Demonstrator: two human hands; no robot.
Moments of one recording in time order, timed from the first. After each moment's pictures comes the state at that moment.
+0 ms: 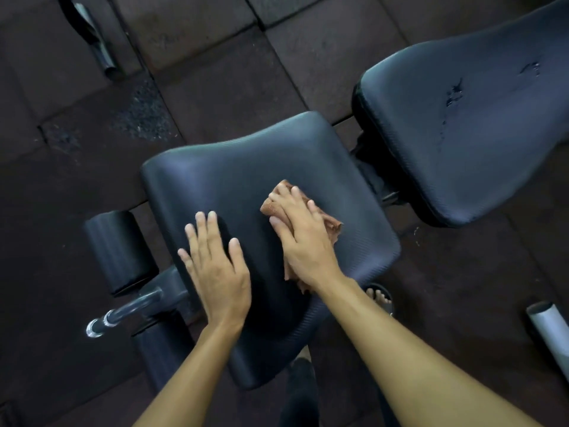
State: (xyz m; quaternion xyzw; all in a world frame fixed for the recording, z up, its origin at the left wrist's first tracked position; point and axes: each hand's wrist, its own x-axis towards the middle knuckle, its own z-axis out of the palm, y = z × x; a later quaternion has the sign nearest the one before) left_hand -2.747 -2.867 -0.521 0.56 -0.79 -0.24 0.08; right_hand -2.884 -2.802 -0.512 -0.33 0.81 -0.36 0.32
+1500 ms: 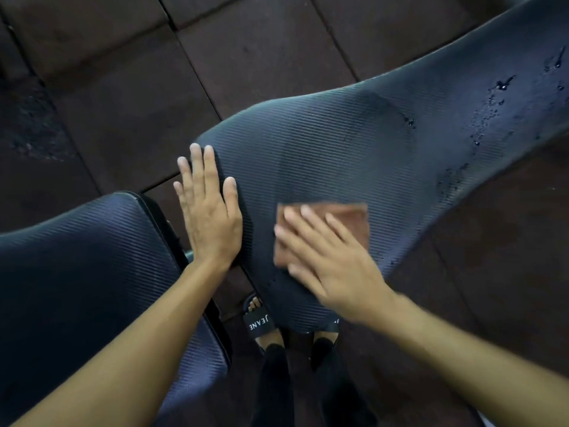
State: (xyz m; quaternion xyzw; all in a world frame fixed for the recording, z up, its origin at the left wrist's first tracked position) left_hand -3.118 -2.833 -0.572 0.48 -0.83 -0.26 0.09; right_hand -3.220 -2.639 -0.546 -0.61 0.77 -0.06 0.17
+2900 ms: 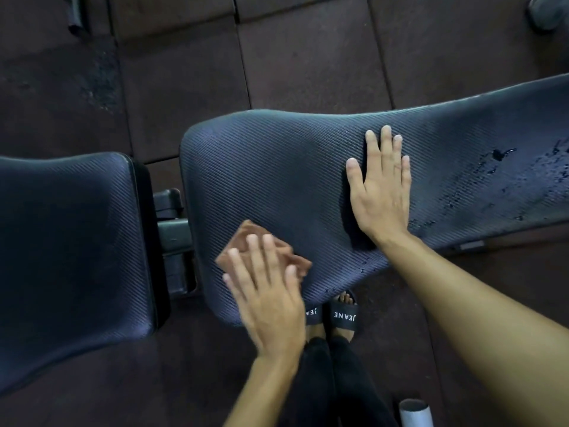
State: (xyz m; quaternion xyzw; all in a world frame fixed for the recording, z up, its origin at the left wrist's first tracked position) left_hand -3.187 -2.605 -0.557 0.63 -0.77 -0.09 -0.05; right_hand -3.398 -2.672 -0.566 -0.40 0.88 -0.18 0.20
